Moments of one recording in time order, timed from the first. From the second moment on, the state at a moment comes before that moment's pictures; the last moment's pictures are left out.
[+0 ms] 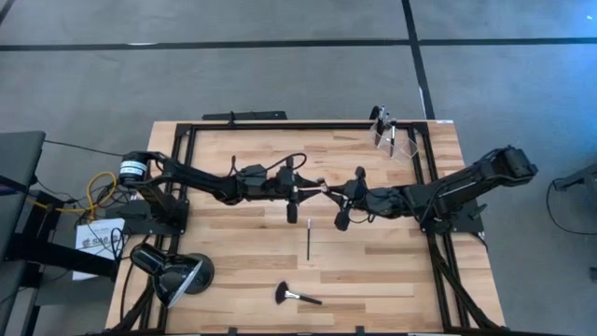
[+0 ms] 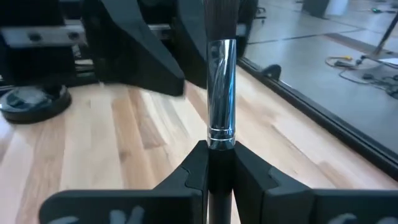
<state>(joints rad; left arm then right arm) 0.00 1.70 0.82 0.90 -0.02 -0.01 0.21 1.29 0.61 0.34 0.57 0.13</state>
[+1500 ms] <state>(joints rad) -0.01 1.30 0.55 0.85 -0.15 -0.07 -0.73 1.09 0.61 -0.12 0.75 0.30</state>
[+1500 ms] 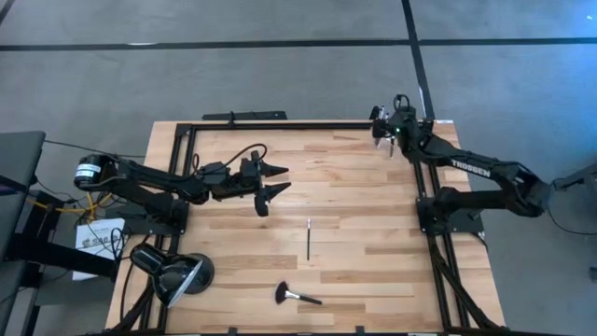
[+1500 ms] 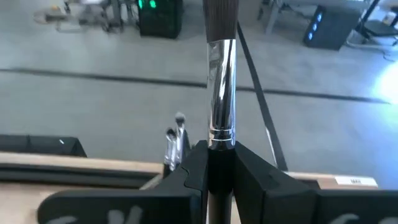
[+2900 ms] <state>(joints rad) -0.01 1.30 0.55 0.86 -0.15 -0.09 -0.80 1.11 0.44 0.01 0.60 0.32</state>
